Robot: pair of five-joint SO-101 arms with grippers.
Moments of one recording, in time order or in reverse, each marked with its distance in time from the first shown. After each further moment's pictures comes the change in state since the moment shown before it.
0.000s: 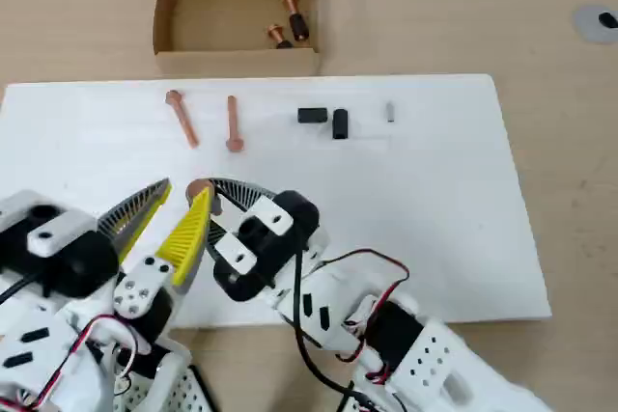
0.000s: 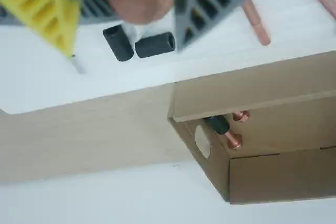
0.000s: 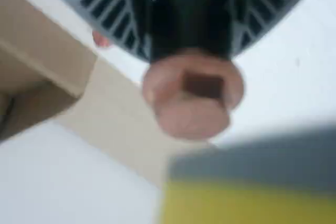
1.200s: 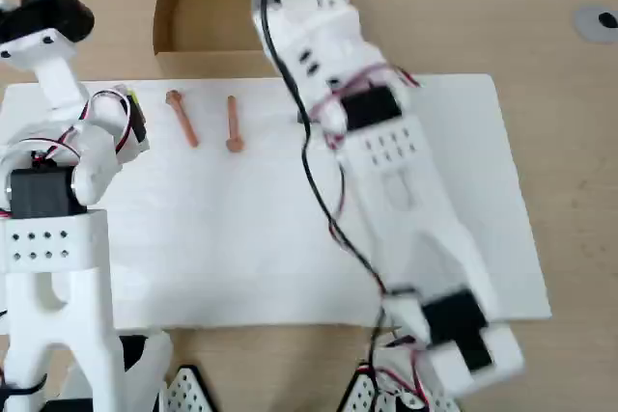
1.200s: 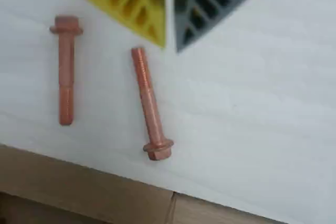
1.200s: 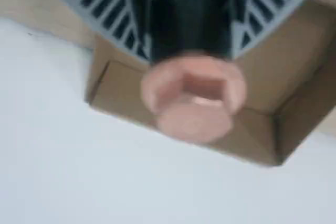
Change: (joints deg) left arm -26.6 60.0 -23.0 -3.9 7.5; right arm 30.5 73.4 -78.1 13.1 0.0
